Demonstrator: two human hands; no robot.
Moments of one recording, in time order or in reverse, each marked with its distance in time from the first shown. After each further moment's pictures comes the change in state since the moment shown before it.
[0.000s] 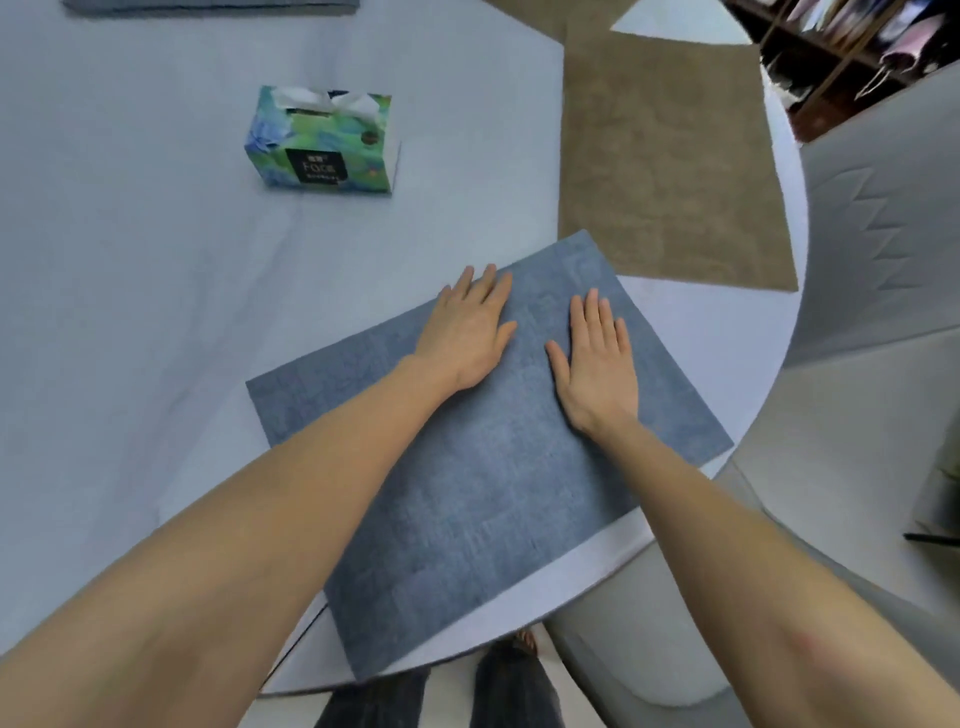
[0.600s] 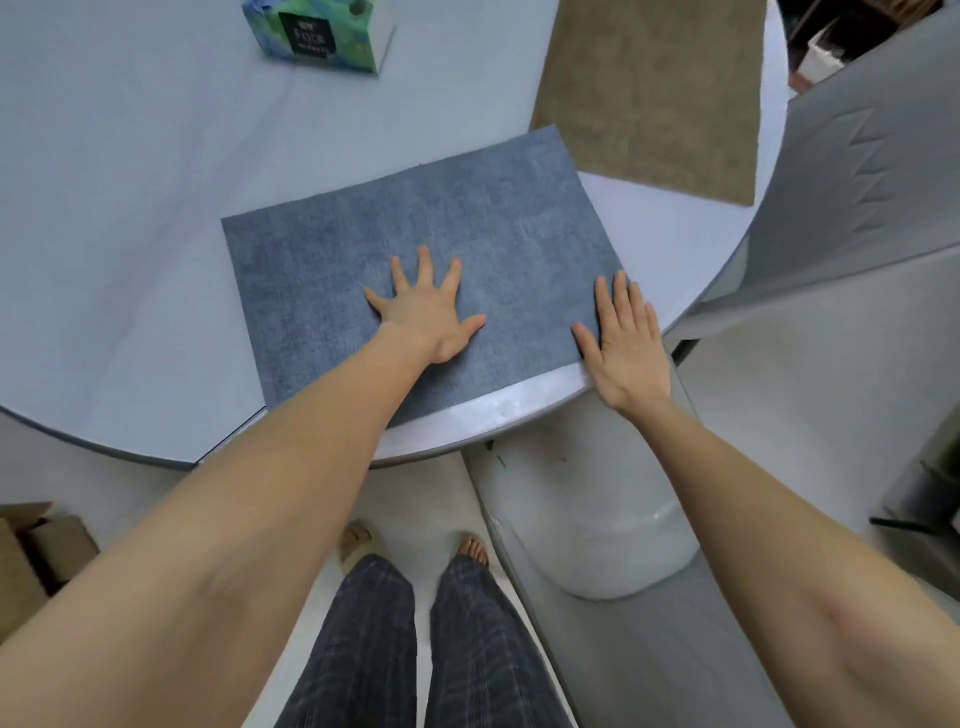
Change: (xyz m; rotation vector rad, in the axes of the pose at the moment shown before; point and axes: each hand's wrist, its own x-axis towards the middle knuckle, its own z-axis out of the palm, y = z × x) left_hand -0.102 0.086 0.055 0.033 -0.207 -0.466; right_hand -0.111 0.112 -0.017 0.008 -0.093 -0.096
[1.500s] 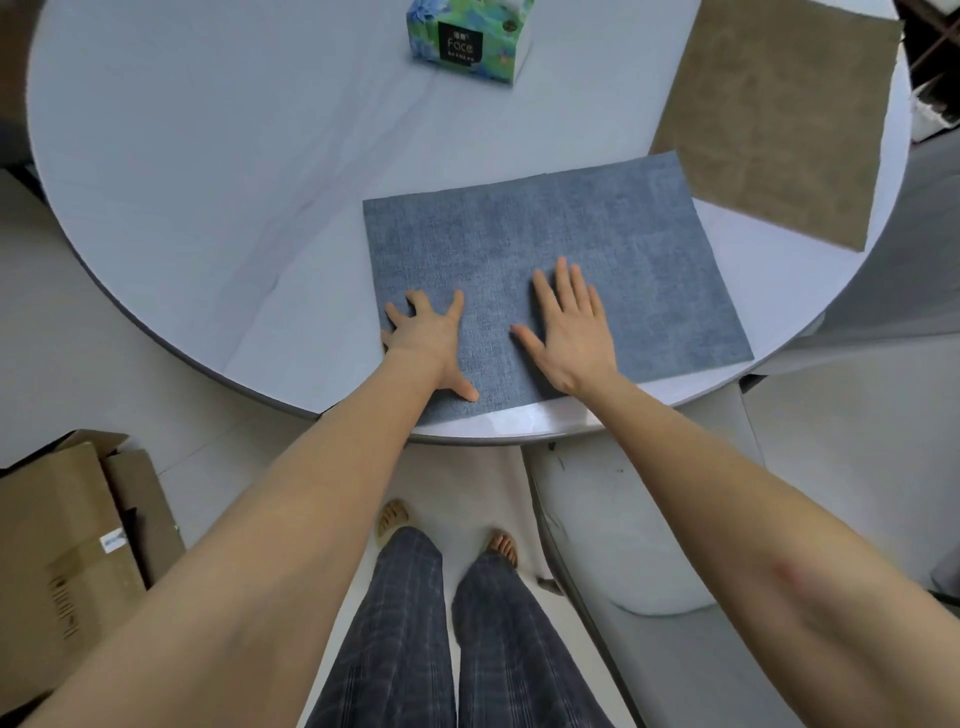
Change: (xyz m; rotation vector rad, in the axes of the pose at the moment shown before) left_hand -0.062 -0.108 0.007 -0.112 -0.117 -0.162; right_hand 0.011 -0.164 0.015 -0.066 -0.110 -0.294
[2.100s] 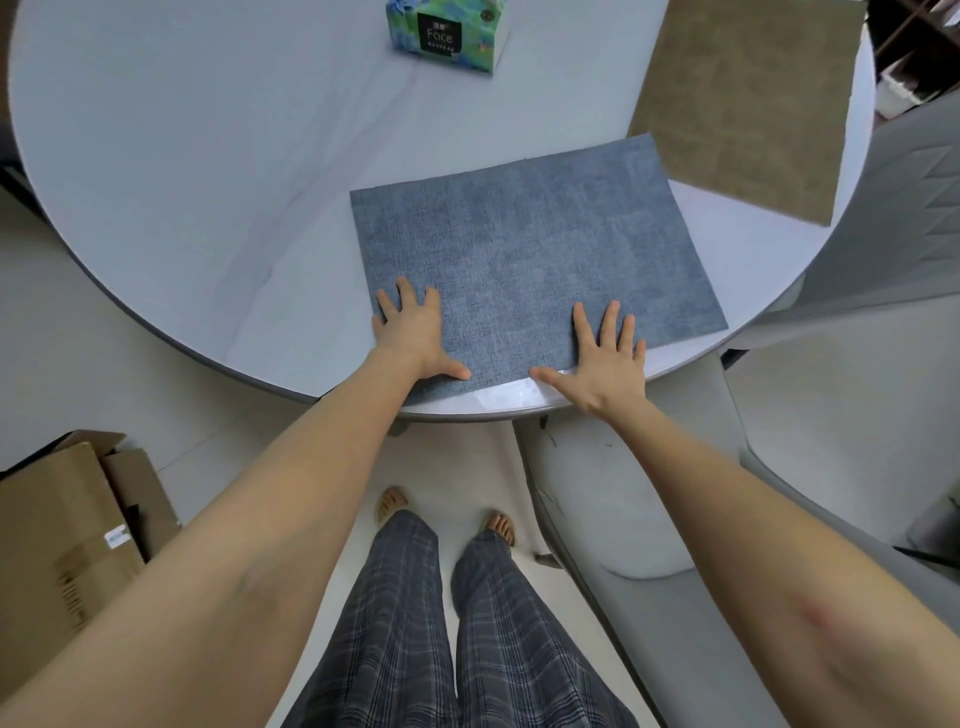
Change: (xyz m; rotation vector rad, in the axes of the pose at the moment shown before) left_hand -0.010 -0.011 0.007 -0.119 0.065 0.037; right_hand -0.066 0.023 -0.004 0.015 -0.235 0.318
